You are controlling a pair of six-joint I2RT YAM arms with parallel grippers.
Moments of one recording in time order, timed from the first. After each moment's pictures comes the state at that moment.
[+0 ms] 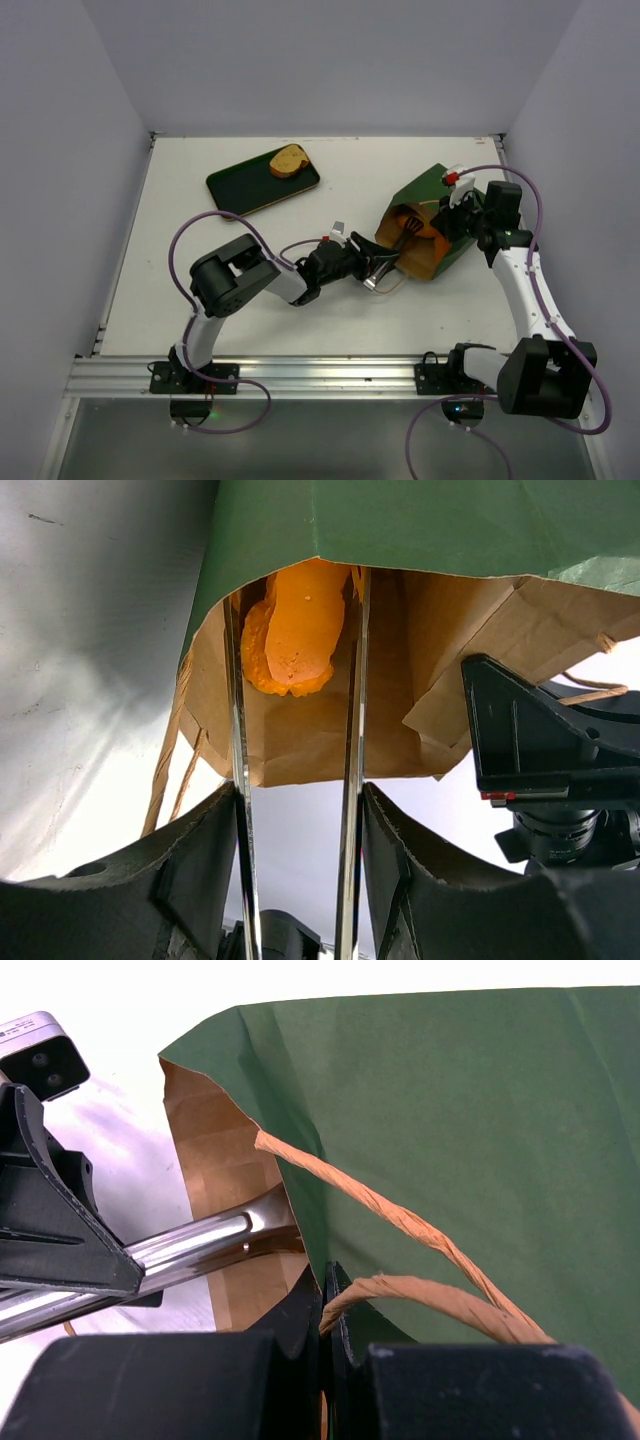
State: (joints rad) left arm -0.93 2.08 0.89 1.00 0.13 -1.77; right arm -0.09 1.16 0.89 -0.40 -0.55 -0.36
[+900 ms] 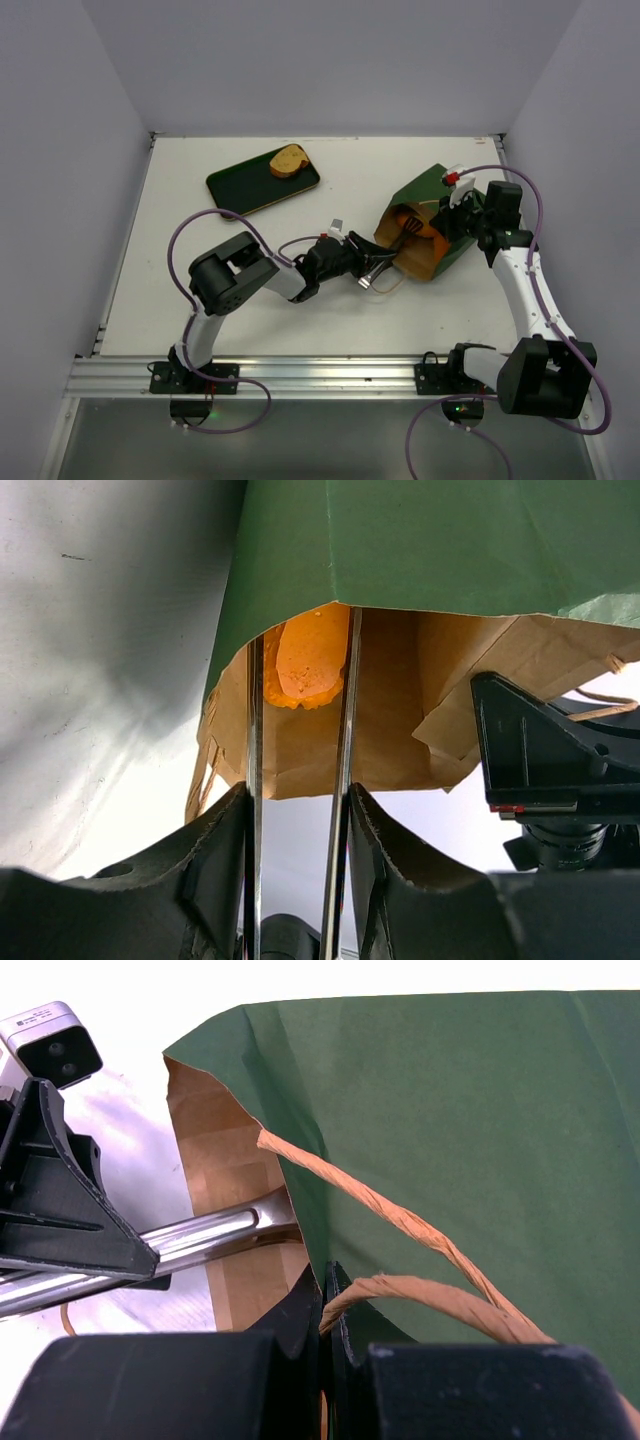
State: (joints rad) left arm -0.90 2.08 0.90 0.97 0.15 -1.74; right arm -0.09 1.16 0.89 -0.40 -0.57 -0.36
